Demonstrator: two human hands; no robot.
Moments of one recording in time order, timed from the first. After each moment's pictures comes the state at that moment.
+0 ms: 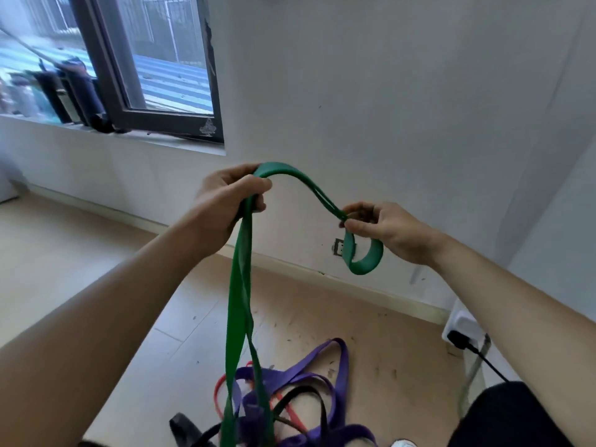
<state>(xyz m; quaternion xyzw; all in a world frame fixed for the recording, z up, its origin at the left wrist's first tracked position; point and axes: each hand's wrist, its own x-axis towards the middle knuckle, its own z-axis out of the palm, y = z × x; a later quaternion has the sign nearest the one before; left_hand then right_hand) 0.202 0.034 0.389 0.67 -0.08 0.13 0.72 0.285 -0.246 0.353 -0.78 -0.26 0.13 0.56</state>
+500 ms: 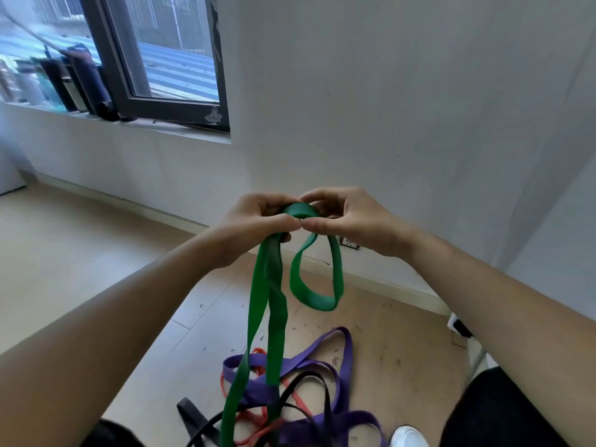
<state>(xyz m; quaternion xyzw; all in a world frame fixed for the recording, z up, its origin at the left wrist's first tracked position) 0.189 0.028 0.358 0.79 -0.13 0.01 0.60 0.248 -0.186 0.369 -0.79 -0.36 0.10 0.48</state>
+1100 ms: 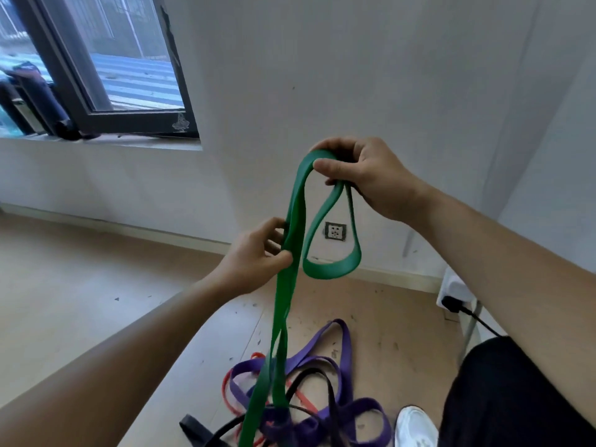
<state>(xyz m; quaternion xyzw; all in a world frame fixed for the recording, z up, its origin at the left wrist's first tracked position) 0.198 0.008 0.307 0.88 -0.14 0.03 0.45 0.261 -0.219 0.399 -0.73 -0.31 0.00 0.61</state>
